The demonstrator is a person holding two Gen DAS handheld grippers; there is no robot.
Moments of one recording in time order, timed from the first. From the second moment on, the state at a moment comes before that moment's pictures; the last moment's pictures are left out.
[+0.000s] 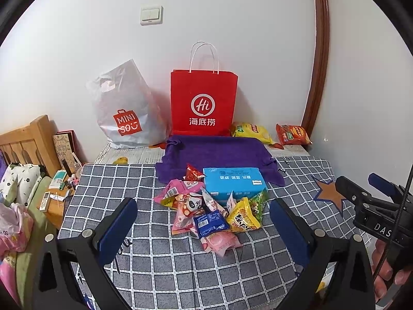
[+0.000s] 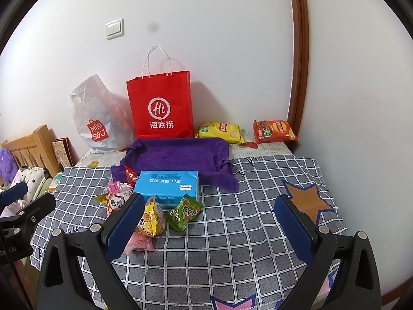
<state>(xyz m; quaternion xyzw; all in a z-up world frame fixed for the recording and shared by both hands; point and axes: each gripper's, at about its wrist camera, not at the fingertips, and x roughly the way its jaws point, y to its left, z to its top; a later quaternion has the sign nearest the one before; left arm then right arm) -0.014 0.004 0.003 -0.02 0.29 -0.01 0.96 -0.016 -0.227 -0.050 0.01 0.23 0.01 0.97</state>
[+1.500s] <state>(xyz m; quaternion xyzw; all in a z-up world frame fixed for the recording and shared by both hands) 0.046 0.040 -0.046 -0.04 0.35 0.01 0.94 0.047 -0.218 -0.096 0.01 0.29 0.00 0.96</state>
